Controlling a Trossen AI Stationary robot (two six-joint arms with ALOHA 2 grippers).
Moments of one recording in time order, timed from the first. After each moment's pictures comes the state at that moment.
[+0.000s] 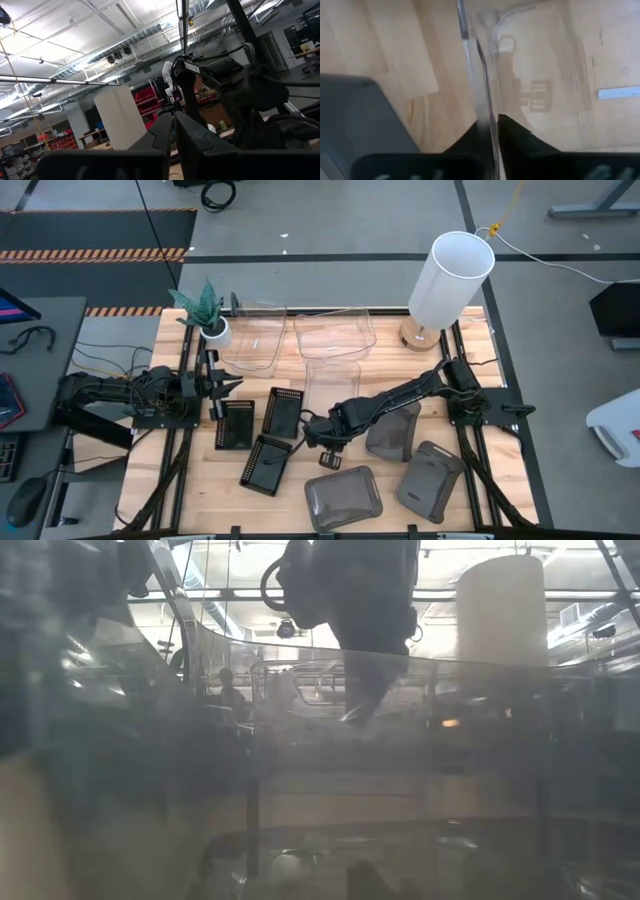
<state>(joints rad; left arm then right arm) -0.02 0.29 0.01 0.71 -0.06 0.43 0.27 2.09 1.68 -0.90 0.00 0.58</state>
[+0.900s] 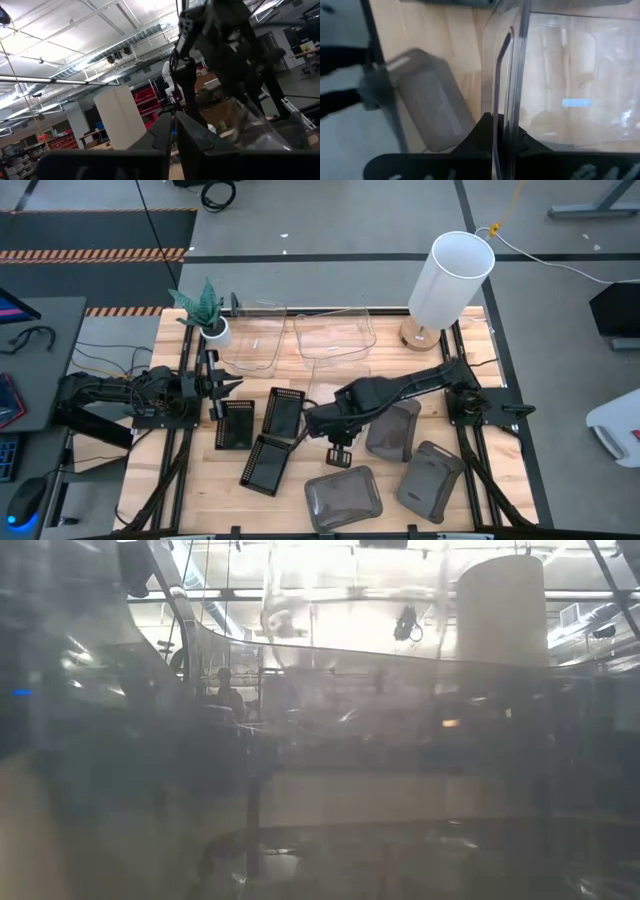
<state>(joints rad) -0.02 0.29 0.01 0.71 -0.06 0.43 0.29 2.09 2.24 -1.43 -0.07 0.53</state>
